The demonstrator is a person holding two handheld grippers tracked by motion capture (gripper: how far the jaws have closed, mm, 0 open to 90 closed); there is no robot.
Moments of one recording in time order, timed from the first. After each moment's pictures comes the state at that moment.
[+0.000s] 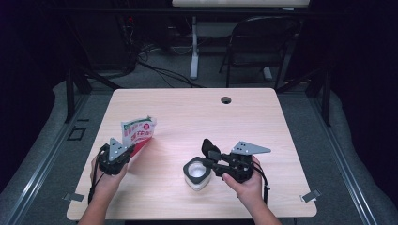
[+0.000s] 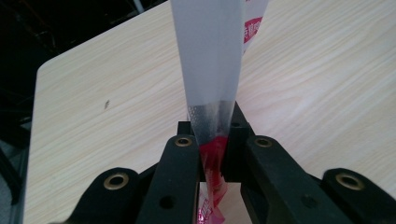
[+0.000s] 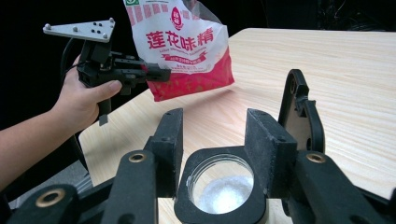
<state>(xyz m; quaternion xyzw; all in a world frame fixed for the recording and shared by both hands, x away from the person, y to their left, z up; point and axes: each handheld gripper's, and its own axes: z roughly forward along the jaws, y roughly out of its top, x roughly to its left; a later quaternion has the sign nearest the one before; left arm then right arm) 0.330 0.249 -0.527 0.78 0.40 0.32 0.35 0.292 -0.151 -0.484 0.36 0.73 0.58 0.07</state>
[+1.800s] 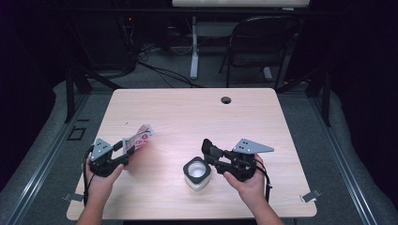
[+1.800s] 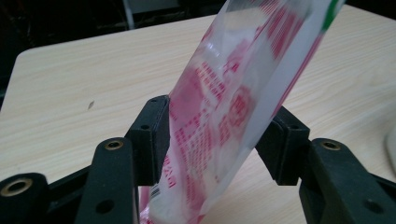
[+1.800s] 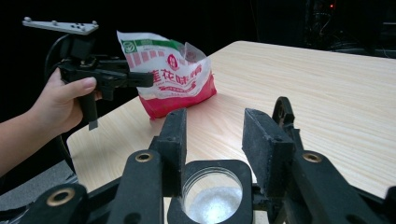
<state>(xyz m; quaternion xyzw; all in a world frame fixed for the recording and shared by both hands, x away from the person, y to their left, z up) 0.317 0.264 -0.514 0.73 0.44 0.27 0.46 0.289 -0.153 -0.467 0.35 0.73 0.58 0.10</state>
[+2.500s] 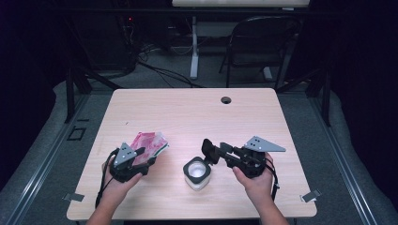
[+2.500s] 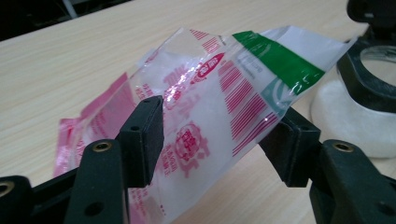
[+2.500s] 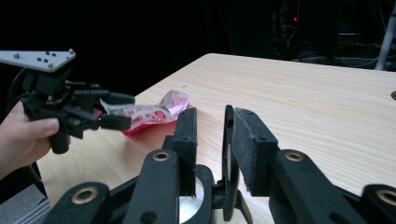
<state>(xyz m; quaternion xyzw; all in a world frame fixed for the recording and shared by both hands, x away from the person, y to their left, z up) 0.310 0.210 -0.521 0.79 0.36 0.22 0.43 0.291 -0.175 -0.464 0.38 0.71 0.58 0.14</state>
